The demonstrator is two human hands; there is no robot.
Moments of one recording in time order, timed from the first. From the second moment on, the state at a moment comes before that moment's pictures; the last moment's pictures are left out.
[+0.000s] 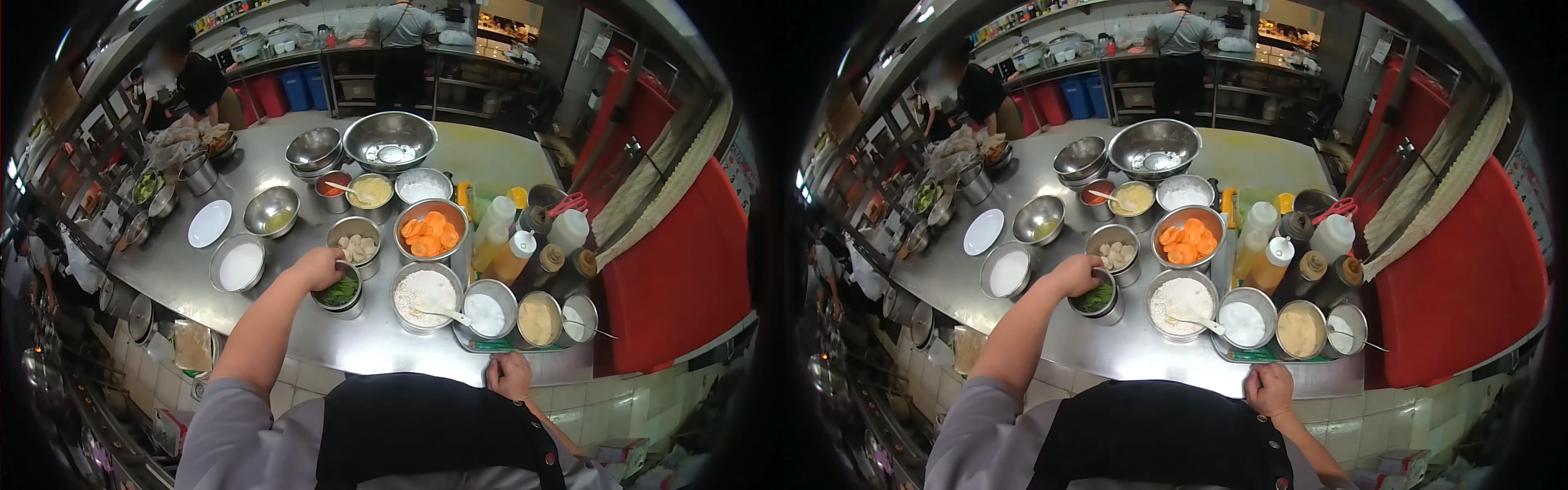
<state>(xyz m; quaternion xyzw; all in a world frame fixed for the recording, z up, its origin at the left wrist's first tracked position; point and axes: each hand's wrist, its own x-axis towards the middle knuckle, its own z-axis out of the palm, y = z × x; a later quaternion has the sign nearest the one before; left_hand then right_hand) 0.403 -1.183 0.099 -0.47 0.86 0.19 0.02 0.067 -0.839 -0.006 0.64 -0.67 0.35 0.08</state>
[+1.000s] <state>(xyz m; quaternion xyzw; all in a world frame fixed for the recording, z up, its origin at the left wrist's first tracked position) 0.440 -1.119 0.118 -0.45 0.87 0.20 0.00 0.067 -0.832 -0.001 0.61 -0.68 0.40 0.01</state>
